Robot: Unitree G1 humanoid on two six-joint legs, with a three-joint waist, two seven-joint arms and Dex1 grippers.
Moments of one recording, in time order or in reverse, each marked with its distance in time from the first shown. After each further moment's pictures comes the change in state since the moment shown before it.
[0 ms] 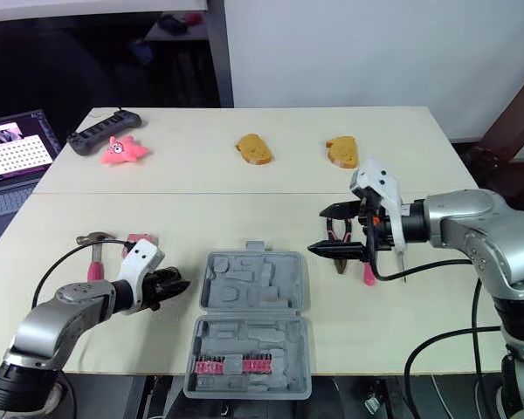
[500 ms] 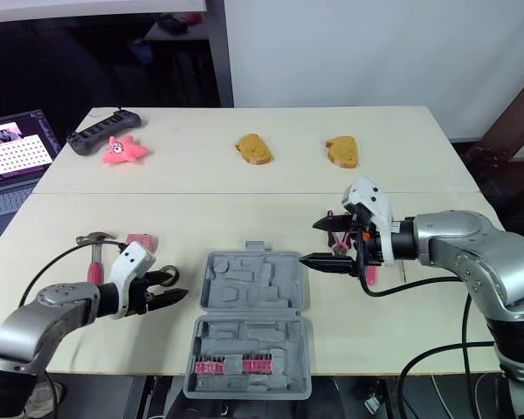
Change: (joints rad) left arm 0.047 0.124 0.053 0.022 -0.073 -0.116 -0.180; right arm 0.082 0.049 -0.024 -0.083 0.059 0.018 -0.116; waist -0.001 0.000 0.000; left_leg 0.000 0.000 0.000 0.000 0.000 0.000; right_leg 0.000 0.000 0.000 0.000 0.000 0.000
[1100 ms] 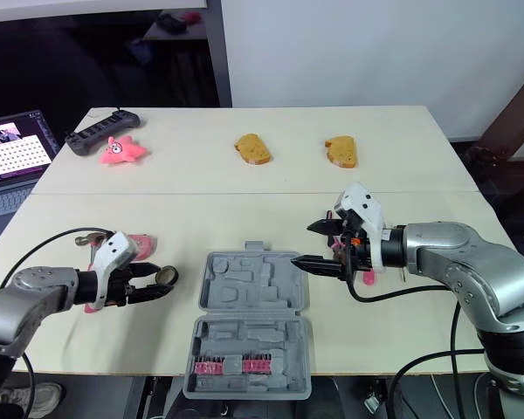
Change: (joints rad) left arm -0.064 0.093 -0.054 0.131 0.028 -0.112 -0.142; right arm 0.041 0.047 -0.001 -0.038 0.025 0.000 -0.091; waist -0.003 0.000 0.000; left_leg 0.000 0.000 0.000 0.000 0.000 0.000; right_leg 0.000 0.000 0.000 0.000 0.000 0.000
